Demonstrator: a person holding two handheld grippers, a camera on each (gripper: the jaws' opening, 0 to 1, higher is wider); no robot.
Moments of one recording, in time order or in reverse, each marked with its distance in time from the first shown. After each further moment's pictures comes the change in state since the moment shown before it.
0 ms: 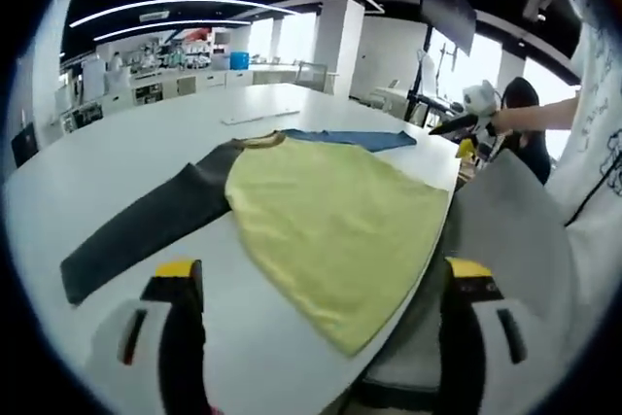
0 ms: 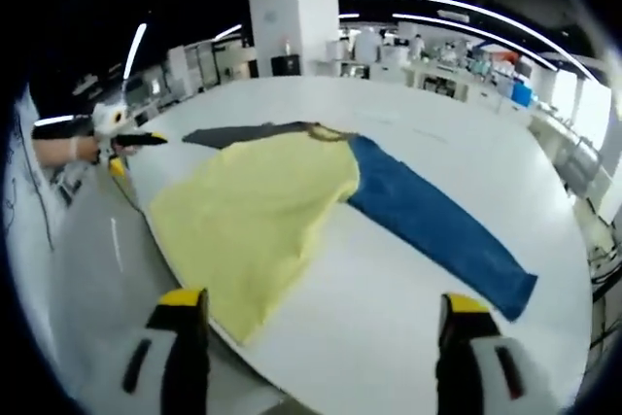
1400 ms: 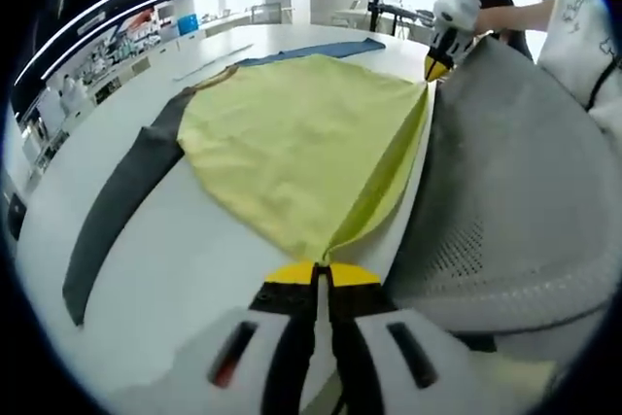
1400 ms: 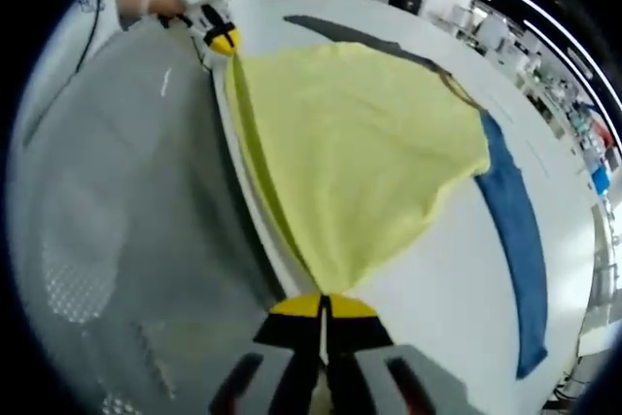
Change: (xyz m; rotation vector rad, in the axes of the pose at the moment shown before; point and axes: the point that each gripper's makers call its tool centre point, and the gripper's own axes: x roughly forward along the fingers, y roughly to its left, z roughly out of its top) left arm 0.013 -0.011 -0.091 0.262 0.325 -0.089; right arm 0.039 0.092 -0.073 -0.498 0.365 0.172
